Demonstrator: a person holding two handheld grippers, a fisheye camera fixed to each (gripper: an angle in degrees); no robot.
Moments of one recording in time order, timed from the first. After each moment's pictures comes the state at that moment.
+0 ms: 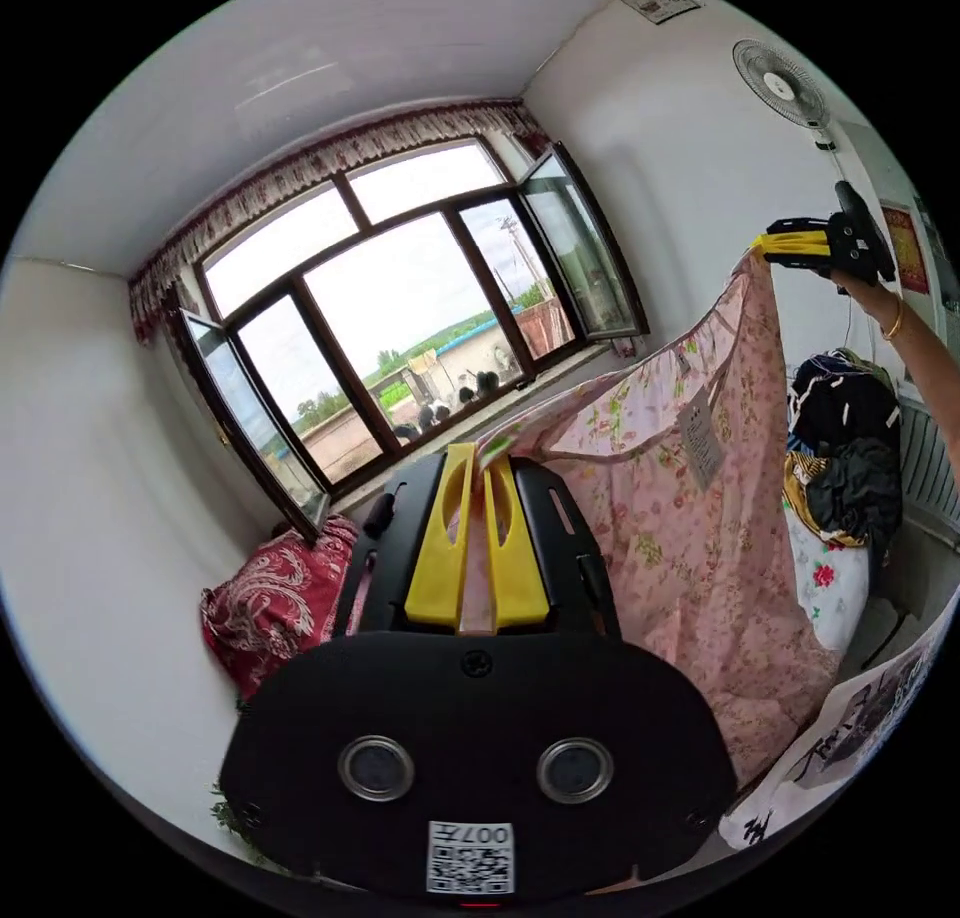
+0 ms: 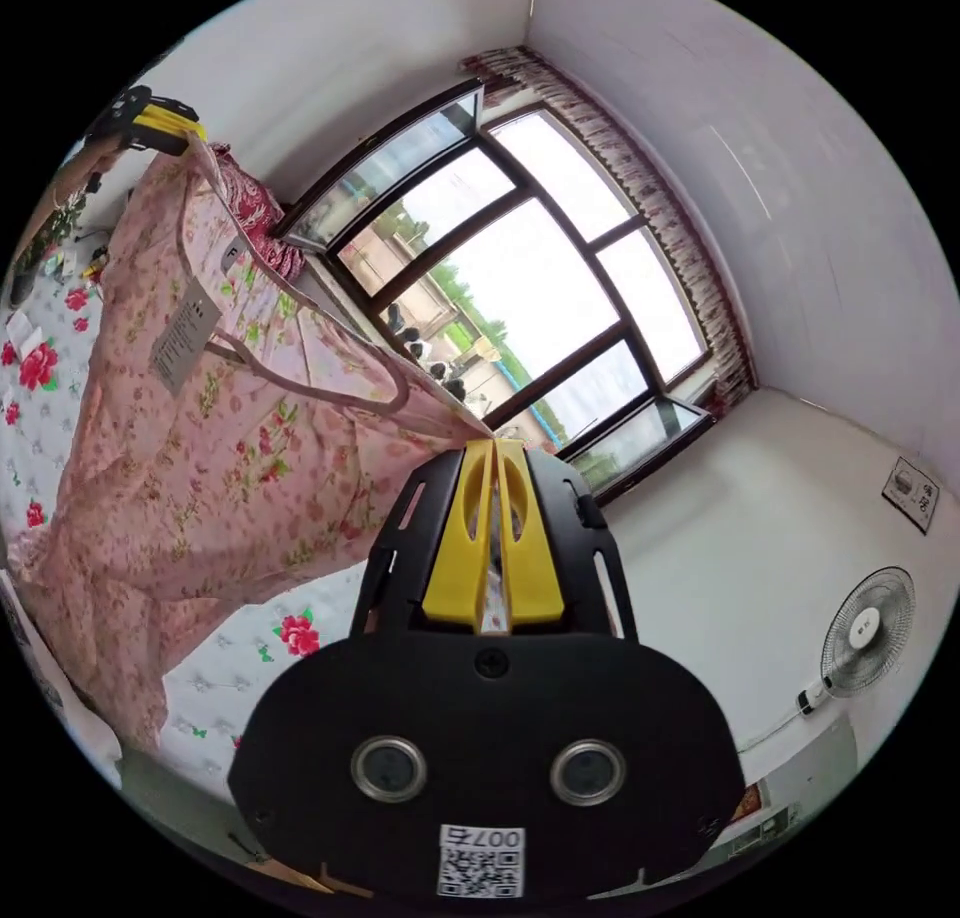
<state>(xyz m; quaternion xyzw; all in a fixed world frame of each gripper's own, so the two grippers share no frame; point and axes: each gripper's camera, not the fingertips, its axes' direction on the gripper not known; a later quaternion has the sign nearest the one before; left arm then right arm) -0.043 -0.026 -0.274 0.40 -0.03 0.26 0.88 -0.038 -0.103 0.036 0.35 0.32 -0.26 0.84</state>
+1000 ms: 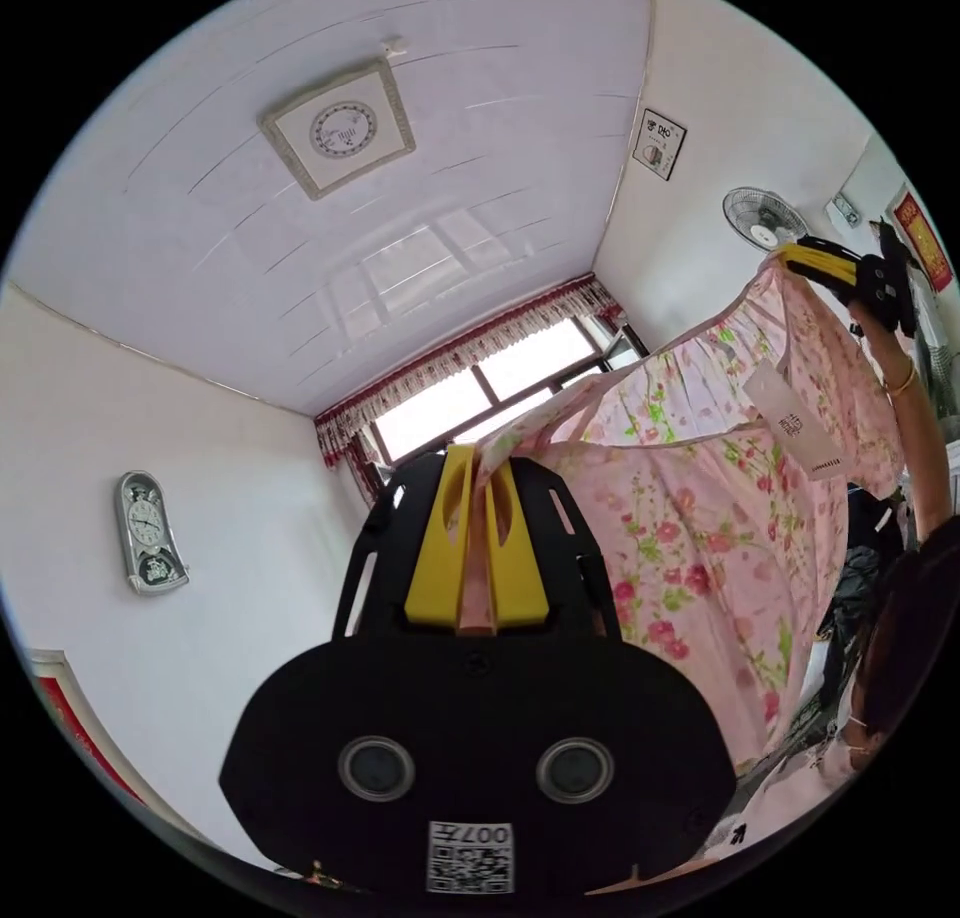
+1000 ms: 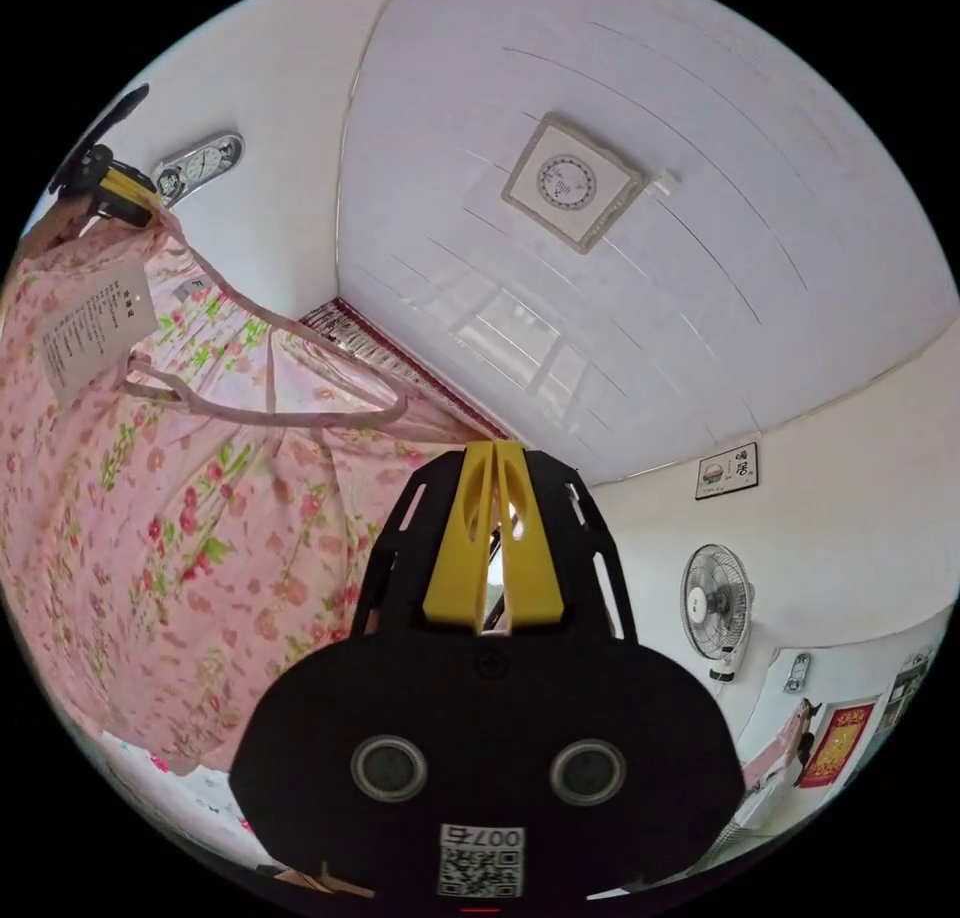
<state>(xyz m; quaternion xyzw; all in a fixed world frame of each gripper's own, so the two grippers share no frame) 0.075 0.423 -0.782 0.55 -0.11 0.18 0.81 -0.036 0.451 -0.337 0.65 0.29 -0.16 0.69</state>
